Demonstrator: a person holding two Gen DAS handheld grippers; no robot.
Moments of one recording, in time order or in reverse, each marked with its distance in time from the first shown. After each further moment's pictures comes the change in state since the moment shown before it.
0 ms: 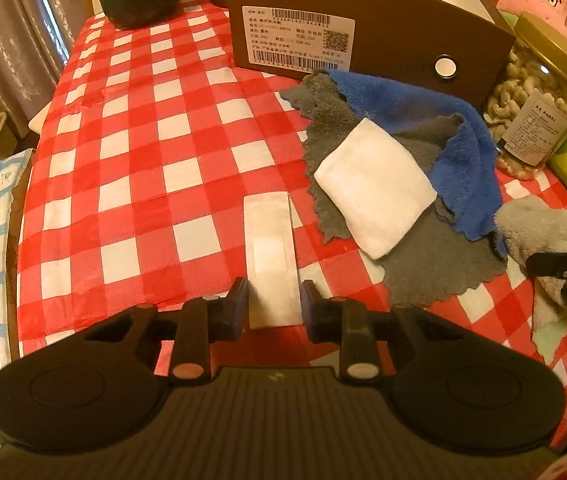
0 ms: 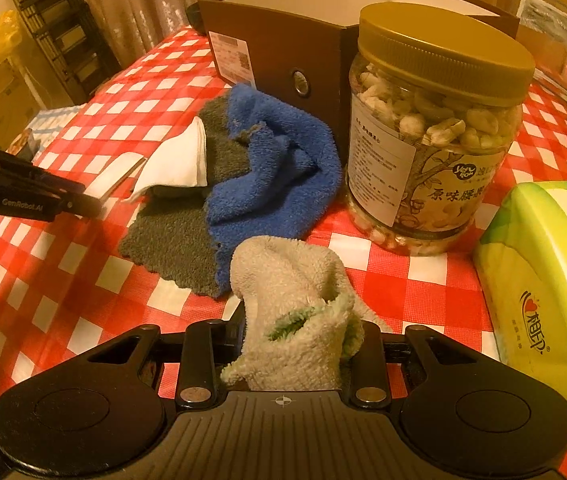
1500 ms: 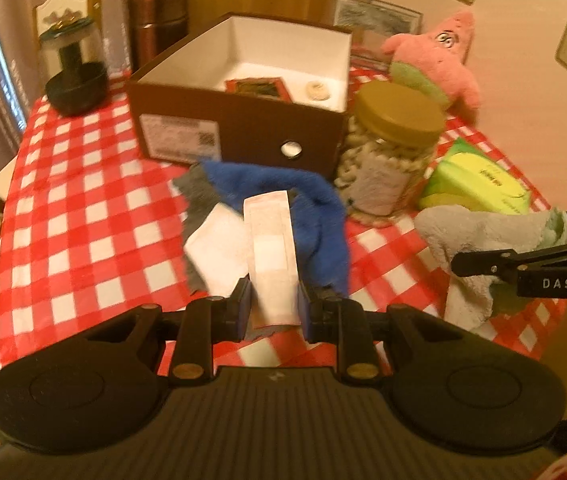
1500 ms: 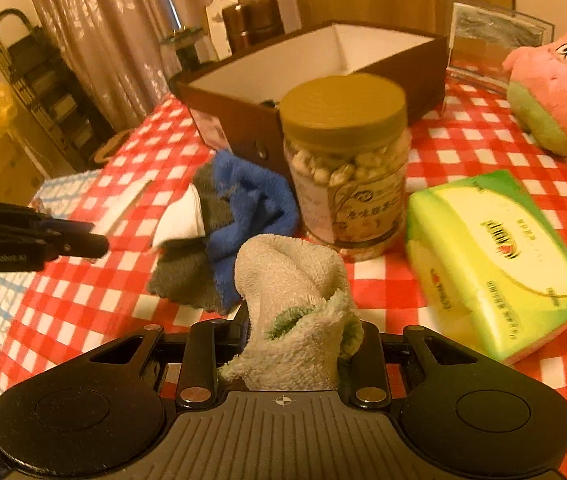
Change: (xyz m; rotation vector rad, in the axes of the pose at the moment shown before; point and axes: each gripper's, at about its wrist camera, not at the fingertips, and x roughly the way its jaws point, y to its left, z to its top) left arm -0.091 -0.076 0.010 0.084 -0.170 -0.154; right arm -0.093 -0.029 -0.011 0.160 -0.141 0.043
